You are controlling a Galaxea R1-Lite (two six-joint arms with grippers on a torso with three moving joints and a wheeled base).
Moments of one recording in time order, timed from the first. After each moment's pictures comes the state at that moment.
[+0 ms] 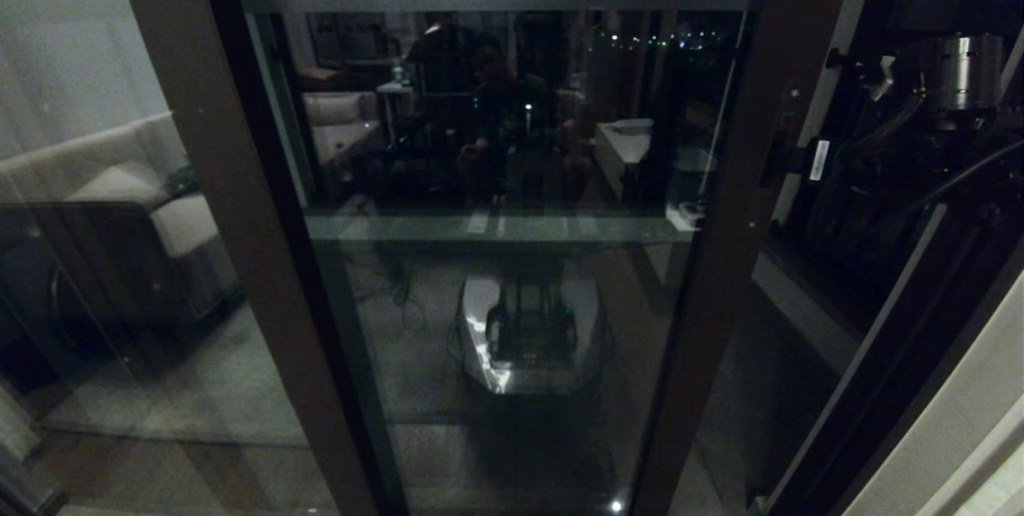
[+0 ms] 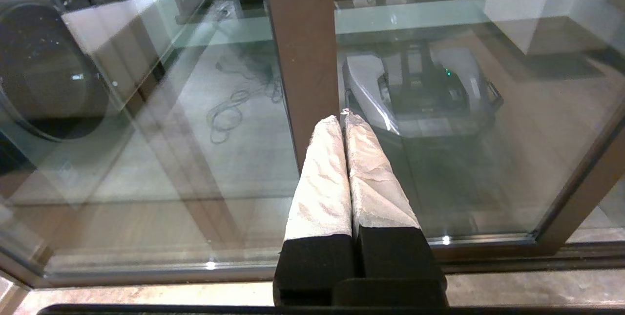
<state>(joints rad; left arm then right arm) 0.00 0.00 -0.03 0.09 -0.04 0.11 -0.02 1.79 -1.40 -0.09 -0.25 0.13</state>
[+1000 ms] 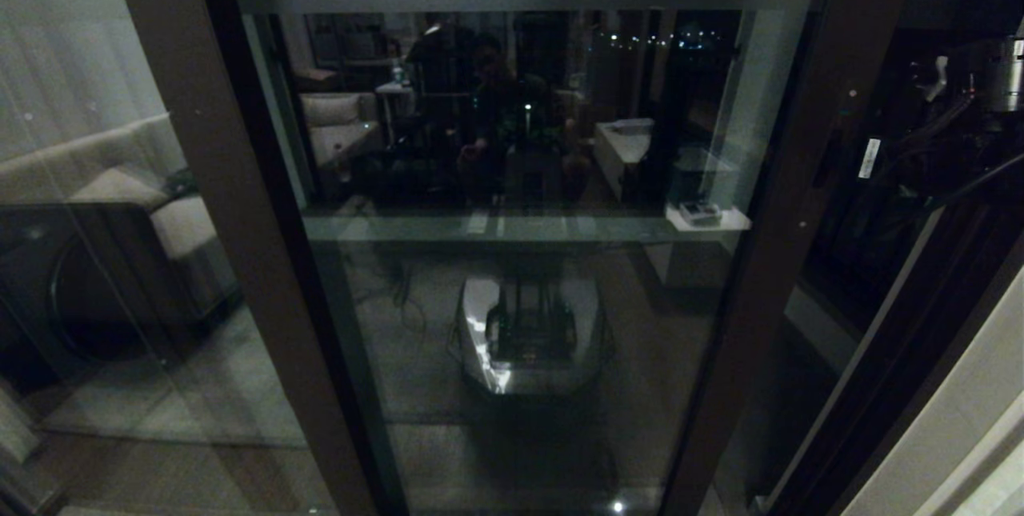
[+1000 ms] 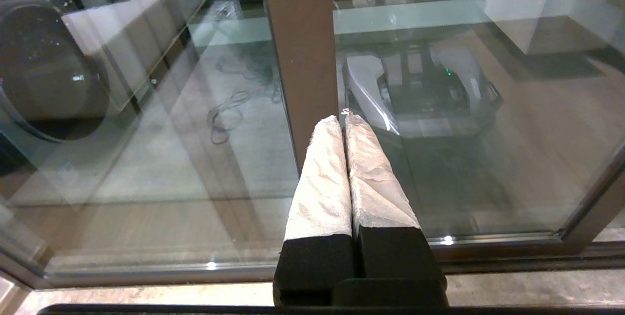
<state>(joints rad) 0.00 0.00 -0.03 0.09 -0.04 0.11 -0.12 1.79 -1.39 -0.12 -0.25 0.11</state>
